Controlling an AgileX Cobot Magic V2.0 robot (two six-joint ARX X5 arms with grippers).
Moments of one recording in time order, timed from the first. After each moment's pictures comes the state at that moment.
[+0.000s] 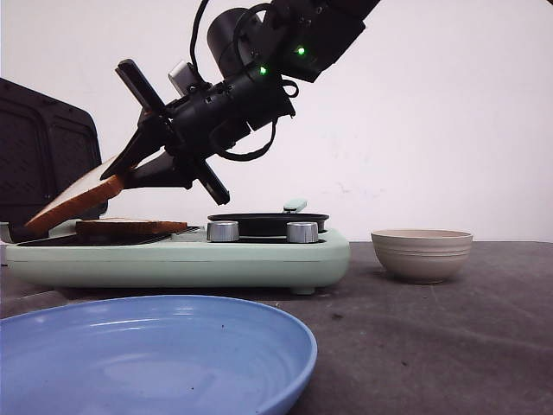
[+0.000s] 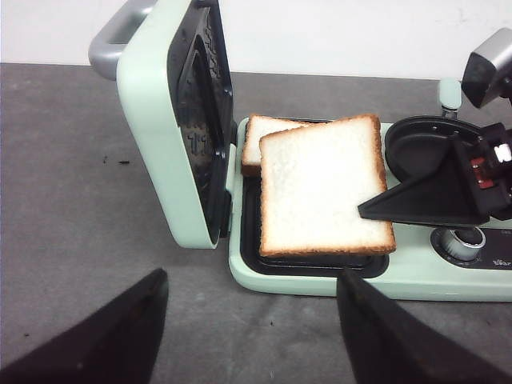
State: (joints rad) left arm -0.30 0.43 0.64 -0.55 -0.21 -0.14; right arm 0.71 2.14 1.65 -0.05 -0.65 0.60
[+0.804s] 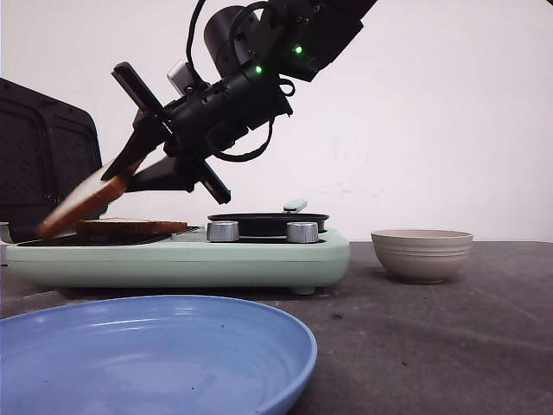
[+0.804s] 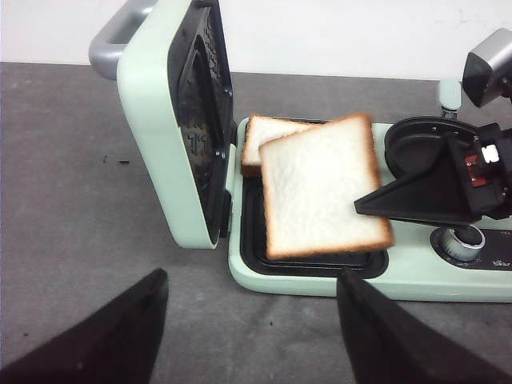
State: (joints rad) left arm -0.30 0.43 0.64 -0.55 -0.21 -0.15; right arm 0.72 2.14 1.65 -0.04 -0.60 0.61
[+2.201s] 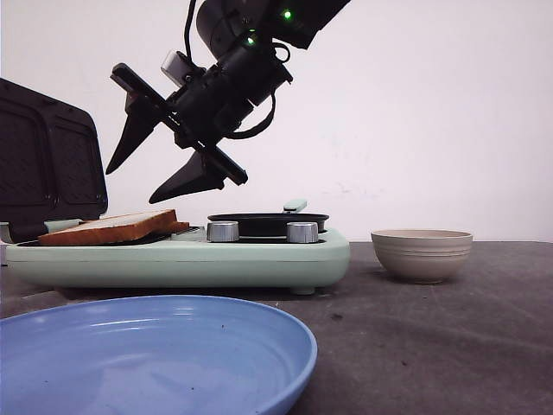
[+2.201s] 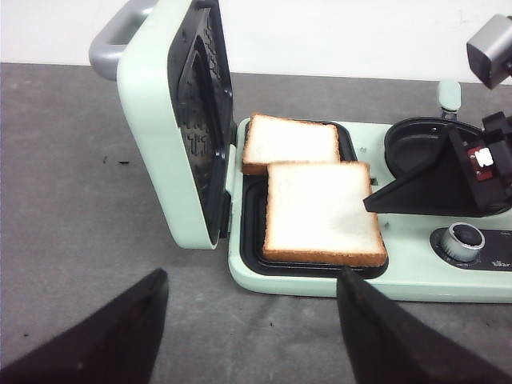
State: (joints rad) left arm -0.30 0.43 0.64 -0.55 -0.21 -0.15; right arm 0.73 2.14 1.79 -0.35 -0.47 0.44
